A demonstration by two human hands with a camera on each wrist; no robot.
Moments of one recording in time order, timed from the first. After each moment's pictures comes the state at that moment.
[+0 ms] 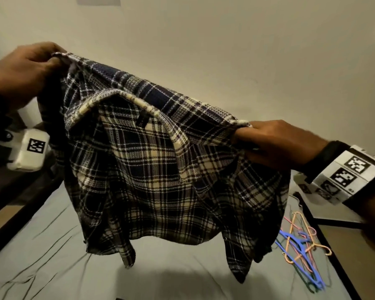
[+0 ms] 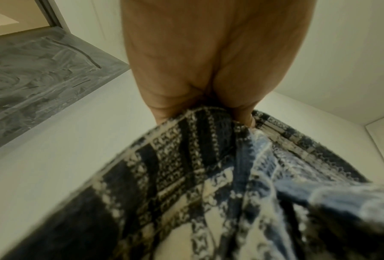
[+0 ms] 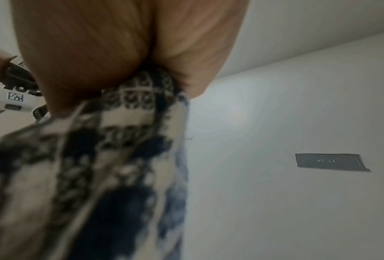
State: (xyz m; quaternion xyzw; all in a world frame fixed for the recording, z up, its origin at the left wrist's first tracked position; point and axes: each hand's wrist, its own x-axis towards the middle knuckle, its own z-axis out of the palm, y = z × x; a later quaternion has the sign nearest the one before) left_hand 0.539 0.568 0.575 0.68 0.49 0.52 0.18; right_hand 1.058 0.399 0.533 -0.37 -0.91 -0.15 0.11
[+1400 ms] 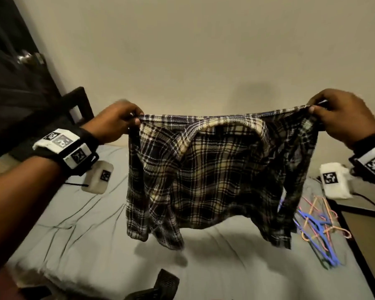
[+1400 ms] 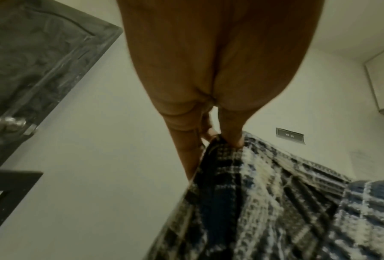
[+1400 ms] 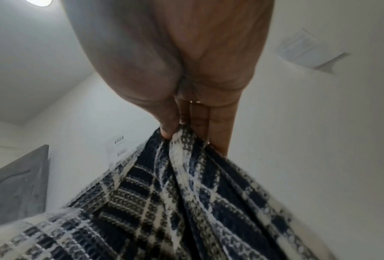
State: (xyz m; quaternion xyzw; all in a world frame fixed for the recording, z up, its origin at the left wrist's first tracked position) left_hand 0.578 0.475 0.446 0.77 0.54 0.26 0.21; right_hand 1.083 0.427 0.493 -0.68 -0.66 0.03 0.32
